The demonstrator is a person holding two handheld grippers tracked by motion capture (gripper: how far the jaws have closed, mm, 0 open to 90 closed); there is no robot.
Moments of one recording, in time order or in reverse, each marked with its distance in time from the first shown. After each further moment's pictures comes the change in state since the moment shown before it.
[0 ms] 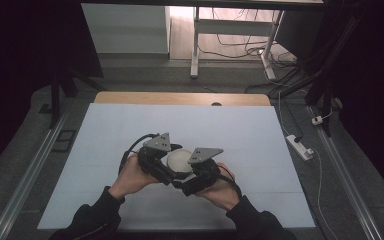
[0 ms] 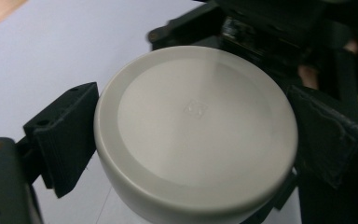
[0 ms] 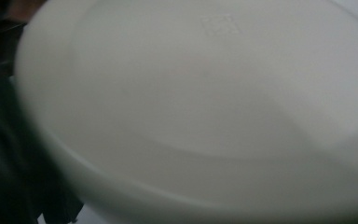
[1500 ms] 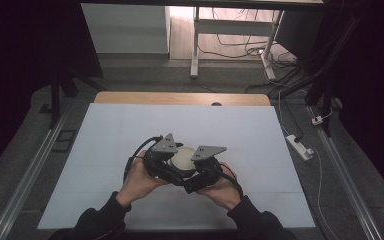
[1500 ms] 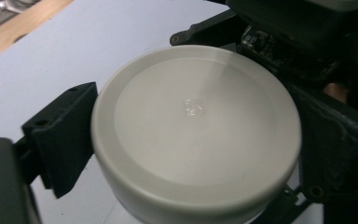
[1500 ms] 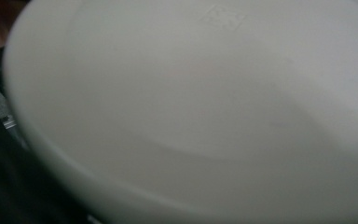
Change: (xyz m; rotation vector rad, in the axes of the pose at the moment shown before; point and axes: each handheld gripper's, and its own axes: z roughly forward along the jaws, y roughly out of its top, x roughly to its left) left arm -0.016 0.008 0.011 0.008 0.153 -0.031; right arm -0.006 -0.002 -0.004 -0.007 -0.007 0.040
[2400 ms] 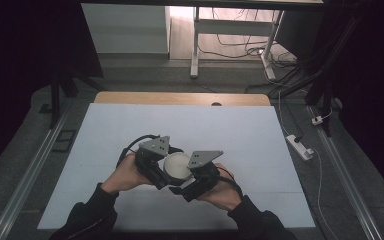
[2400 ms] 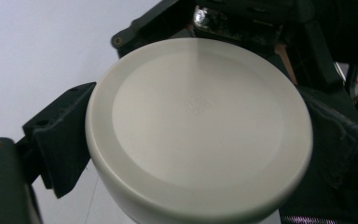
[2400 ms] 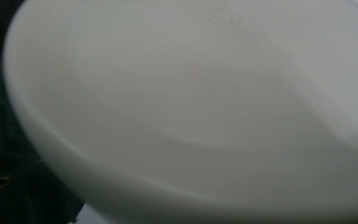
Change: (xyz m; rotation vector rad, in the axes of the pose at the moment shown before) left arm 0.020 -0.006 -0.017 0.004 -0.292 0.151; right arm 0.016 0.006 -0.003 -0.016 0.114 -0.120
